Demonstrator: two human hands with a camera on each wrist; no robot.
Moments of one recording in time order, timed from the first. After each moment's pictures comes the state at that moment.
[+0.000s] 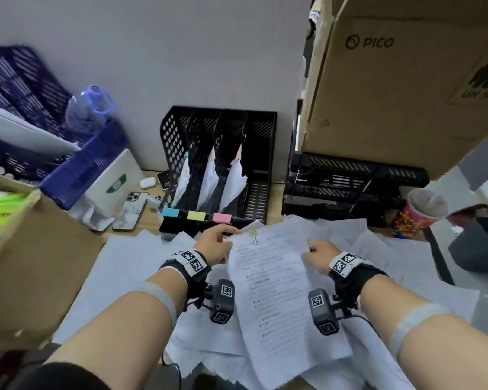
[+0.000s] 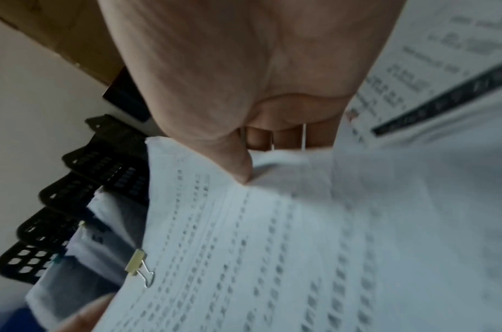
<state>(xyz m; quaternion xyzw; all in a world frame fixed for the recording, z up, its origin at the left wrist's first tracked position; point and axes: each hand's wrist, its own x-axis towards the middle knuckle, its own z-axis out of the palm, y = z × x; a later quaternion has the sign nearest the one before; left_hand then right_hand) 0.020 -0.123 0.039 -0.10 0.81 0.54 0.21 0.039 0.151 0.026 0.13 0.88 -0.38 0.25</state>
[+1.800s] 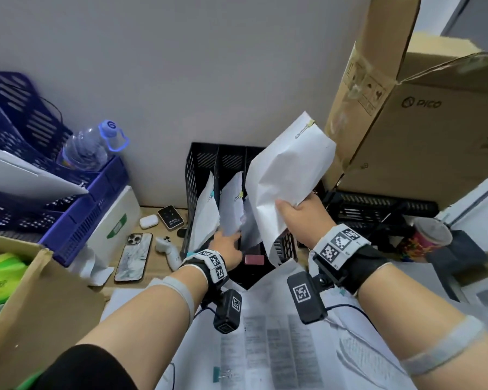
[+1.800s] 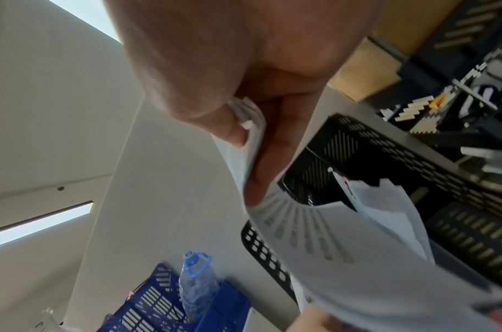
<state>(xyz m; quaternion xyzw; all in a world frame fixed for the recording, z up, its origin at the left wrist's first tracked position) -0.102 -0.209 0.044 0.10 0.94 0.27 0.19 -0.041 -0.042 0.189 0.09 0.85 -0.51 -0.05</state>
